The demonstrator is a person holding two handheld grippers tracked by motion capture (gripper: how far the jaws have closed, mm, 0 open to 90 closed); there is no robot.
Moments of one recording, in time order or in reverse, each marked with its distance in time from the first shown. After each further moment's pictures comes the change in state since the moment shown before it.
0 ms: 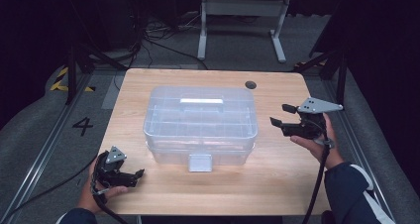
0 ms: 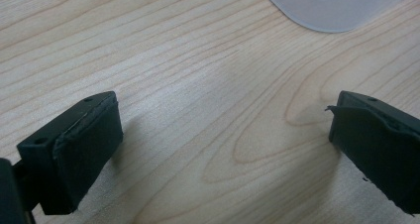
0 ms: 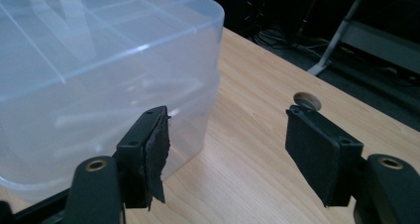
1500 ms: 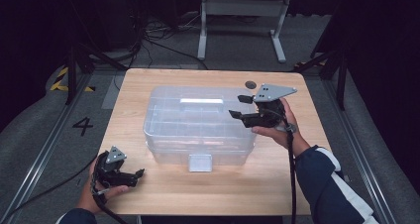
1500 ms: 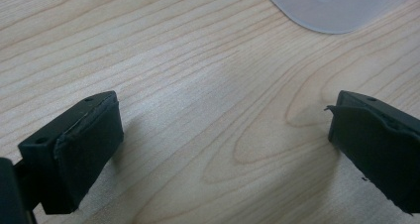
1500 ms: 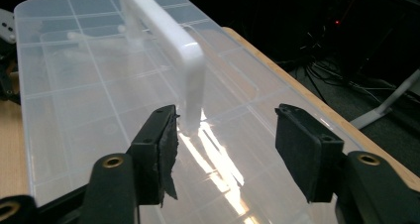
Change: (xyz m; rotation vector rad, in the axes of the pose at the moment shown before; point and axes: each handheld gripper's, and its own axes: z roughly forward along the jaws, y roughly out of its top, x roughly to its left) left arm -0.001 0.000 0.000 0.000 0.007 -0.005; right arm 0.066 0.077 0.058 -0.028 0.195 -0.135
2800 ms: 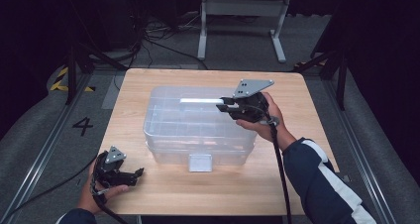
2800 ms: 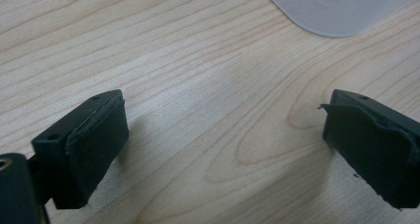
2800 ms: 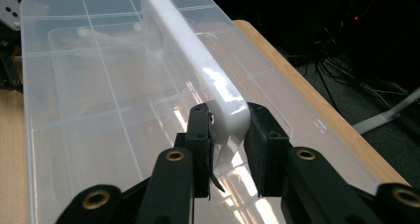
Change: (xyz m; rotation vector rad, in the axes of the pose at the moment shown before) left arm 0.000 -0.001 -0.002 -0.013 0.012 -0.012; right arm 0.011 0.031 0.026 0.076 0.029 -0.083
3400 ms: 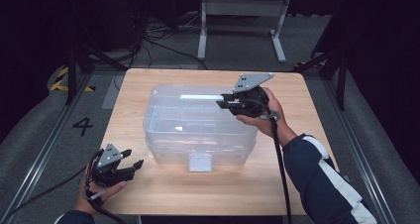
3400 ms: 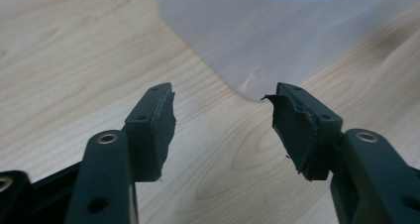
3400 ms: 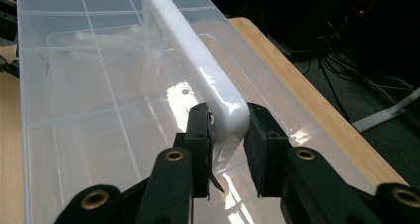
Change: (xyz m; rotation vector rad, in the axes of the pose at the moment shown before) left arm -0.021 0.024 -0.041 -0.169 -0.047 0.093; right arm -0.009 0.009 -0.001 0.023 0.015 0.011
